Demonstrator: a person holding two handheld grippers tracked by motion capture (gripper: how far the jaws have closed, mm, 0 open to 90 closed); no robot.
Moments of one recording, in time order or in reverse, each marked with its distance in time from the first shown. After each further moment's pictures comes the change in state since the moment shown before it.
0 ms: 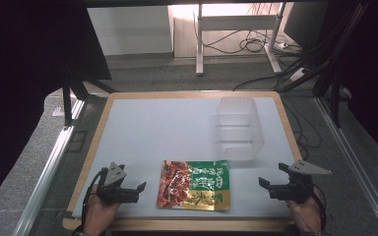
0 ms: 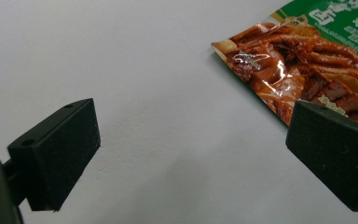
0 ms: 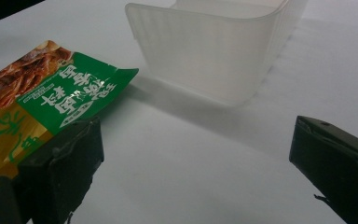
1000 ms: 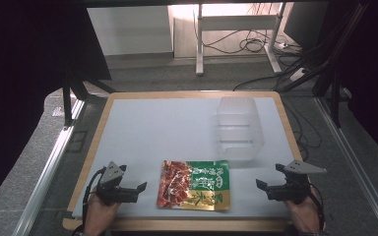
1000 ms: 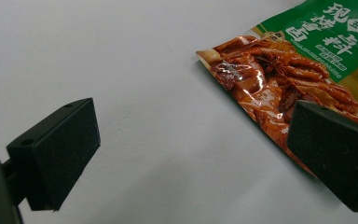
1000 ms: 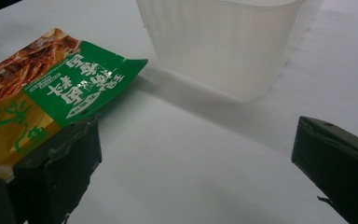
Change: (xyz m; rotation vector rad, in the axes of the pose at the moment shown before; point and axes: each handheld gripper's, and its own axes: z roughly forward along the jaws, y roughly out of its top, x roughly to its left) left arm 0.002 0.001 0.001 -0.019 -0.077 -0.037; right arm 0.002 0.000 0.006 0.033 0.028 -0.017
